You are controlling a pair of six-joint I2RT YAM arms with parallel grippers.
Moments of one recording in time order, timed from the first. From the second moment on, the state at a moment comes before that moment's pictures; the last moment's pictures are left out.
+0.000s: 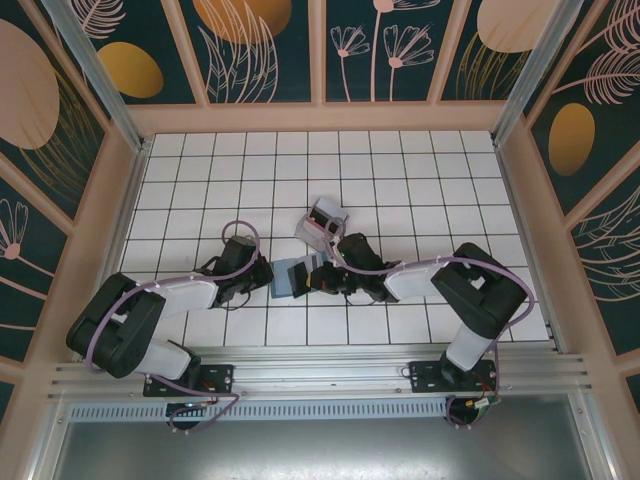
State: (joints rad) left arm -0.51 1.44 0.45 0.09 0.11 -0.82; right arm 0.82 1.68 0.62 0.37 -0.44 0.97
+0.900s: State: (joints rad) left arm -0.51 1.45 0.45 0.10 0.11 -0.82; right arm 0.82 1.77 0.57 0.65 -0.41 1.11
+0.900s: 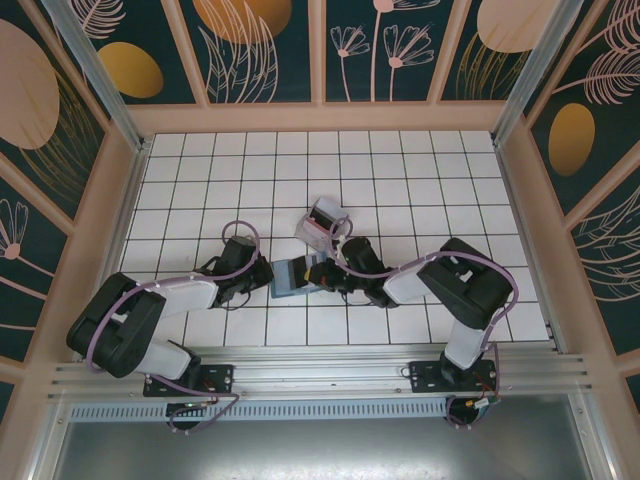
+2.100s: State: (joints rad) left arm -0.51 1.45 0.45 0.10 0.11 -0.82; right arm 0.93 1.75 0.78 0.29 -0.22 1.00
